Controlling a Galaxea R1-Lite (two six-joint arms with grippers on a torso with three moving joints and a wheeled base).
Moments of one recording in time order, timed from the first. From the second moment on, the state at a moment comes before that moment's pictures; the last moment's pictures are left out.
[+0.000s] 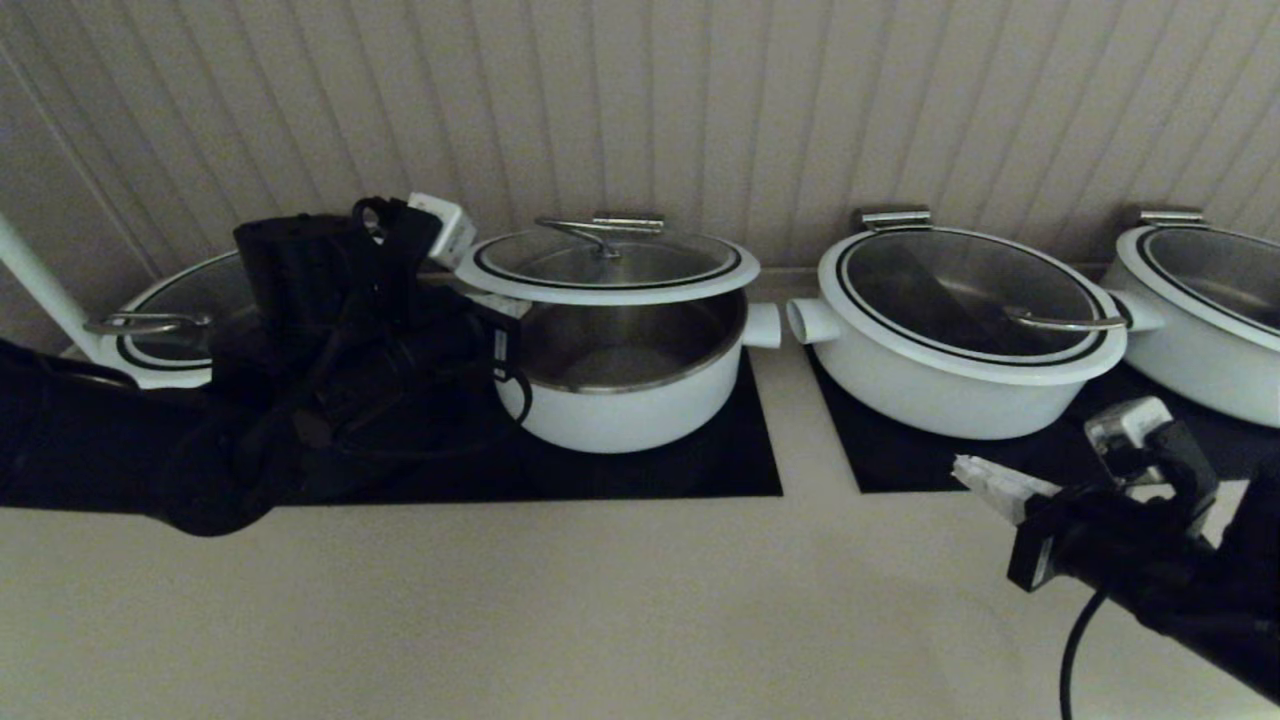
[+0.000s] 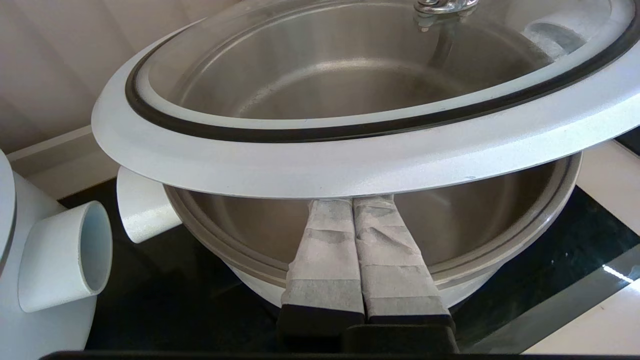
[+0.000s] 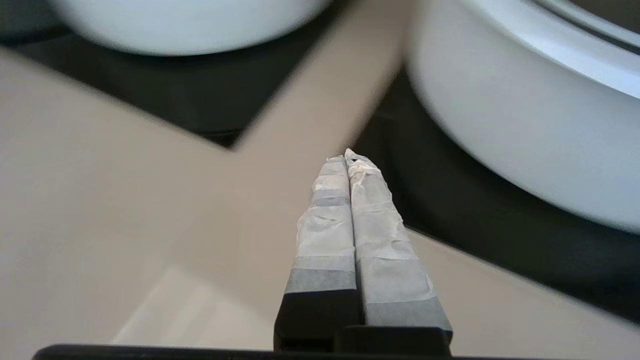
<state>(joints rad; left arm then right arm) -0.36 1.78 -0.93 -0.78 -0.07 0.13 0.21 1.65 -0.13 -1.40 0.17 -0.09</state>
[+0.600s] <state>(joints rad) -0.36 1.76 -0.93 -0.78 -0.07 0.13 0.18 1.35 -0.01 -1.24 -0.16 0.01</state>
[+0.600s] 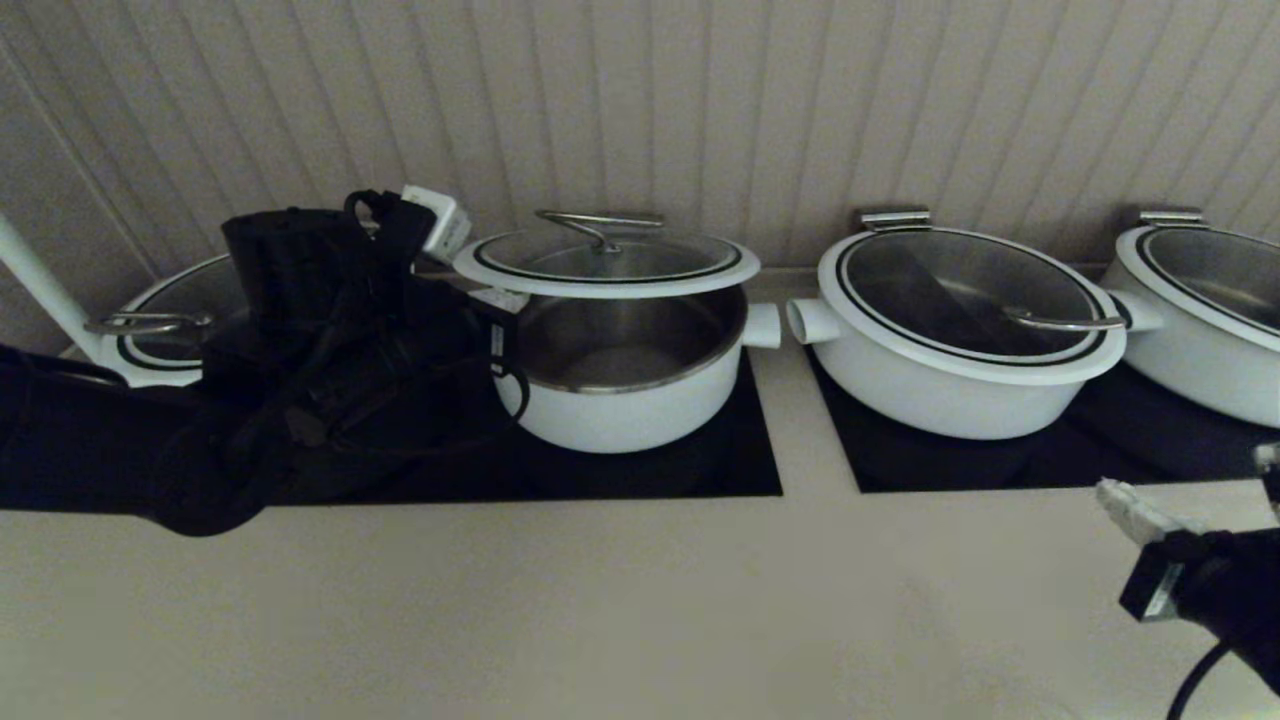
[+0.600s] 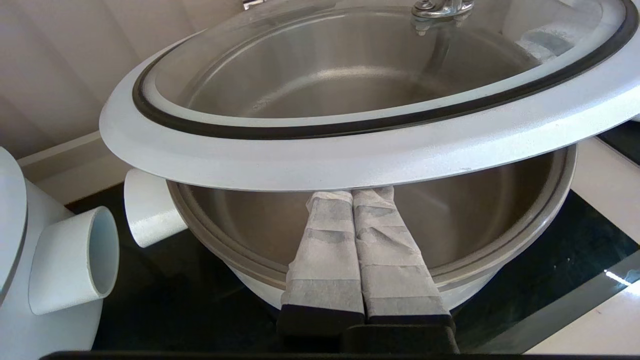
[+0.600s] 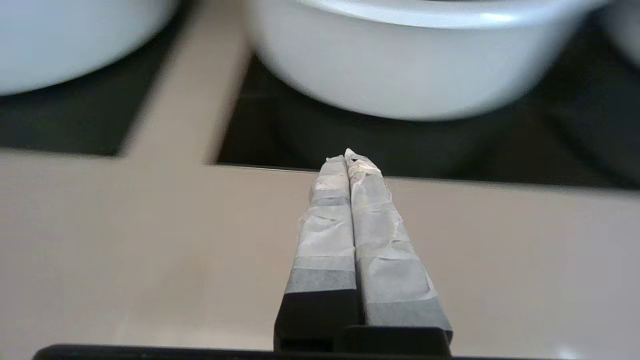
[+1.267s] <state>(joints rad) -0.36 1.76 -0.93 -0.78 -0.07 0.13 0.18 0.82 0.00 -0.69 -0.07 -0.05</state>
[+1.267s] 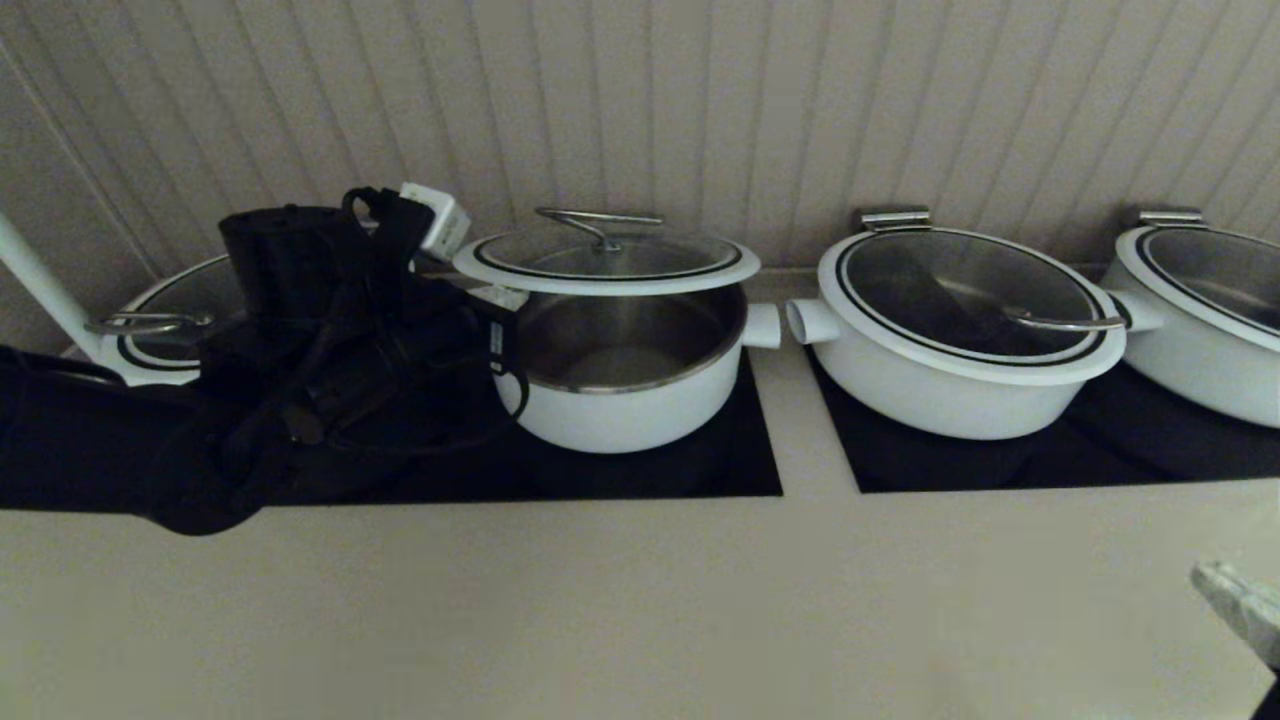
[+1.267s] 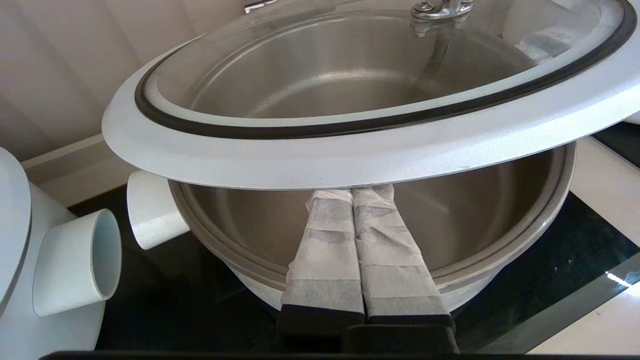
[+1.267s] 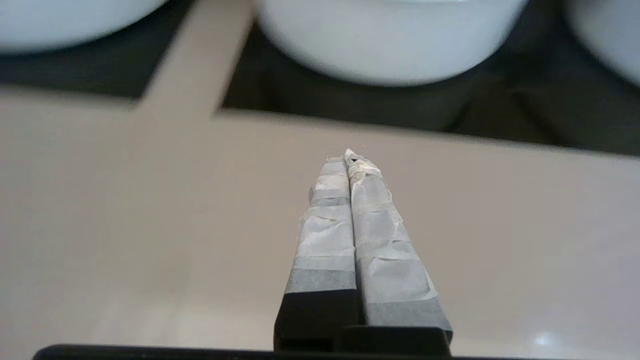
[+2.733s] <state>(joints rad) -0.37 1.76 -0.93 -0.78 -0.07 0.13 0.10 0.27 0.00 0.00 0.05 -0.10</state>
